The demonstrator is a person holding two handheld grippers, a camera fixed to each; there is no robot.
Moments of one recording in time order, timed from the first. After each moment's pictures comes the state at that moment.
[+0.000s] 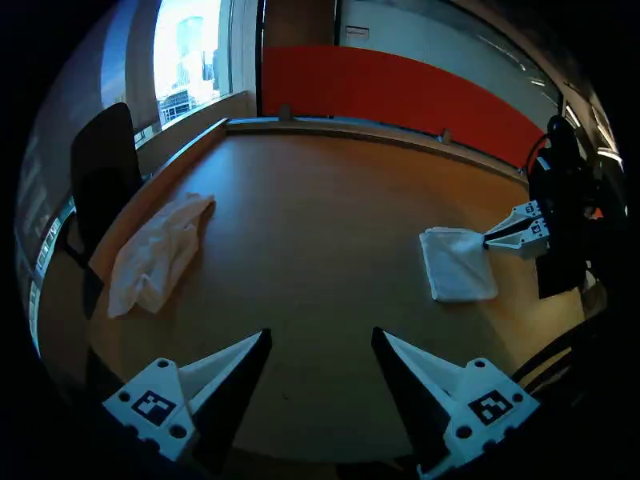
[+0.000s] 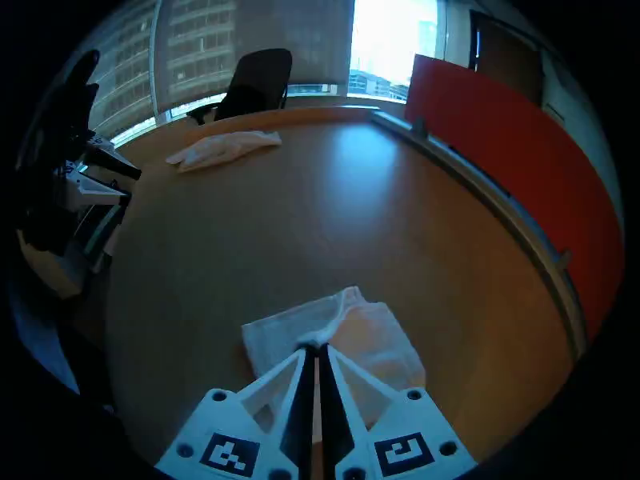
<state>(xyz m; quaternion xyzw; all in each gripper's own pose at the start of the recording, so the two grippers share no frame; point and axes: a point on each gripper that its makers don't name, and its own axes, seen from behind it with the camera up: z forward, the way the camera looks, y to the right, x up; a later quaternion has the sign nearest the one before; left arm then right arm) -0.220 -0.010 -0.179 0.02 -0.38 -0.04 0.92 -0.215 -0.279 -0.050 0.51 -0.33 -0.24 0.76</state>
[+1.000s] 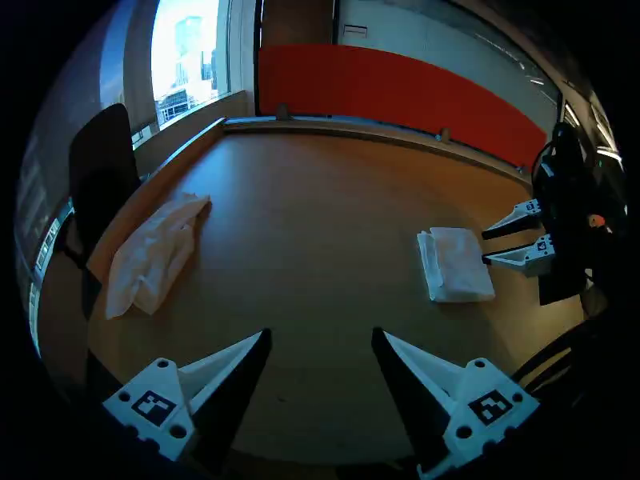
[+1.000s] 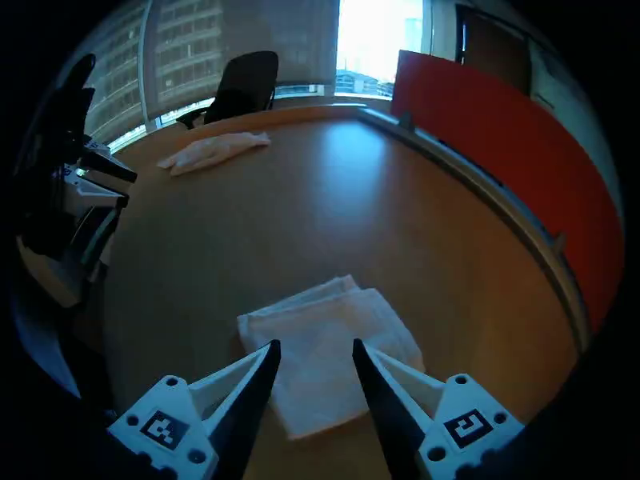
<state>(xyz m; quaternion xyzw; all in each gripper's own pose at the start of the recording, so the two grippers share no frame) -0.222 -0.003 -0.176 0.02 -0.38 -0.04 0.92 -0.222 -0.265 -0.053 0.49 -0.33 -0.22 0.77</state>
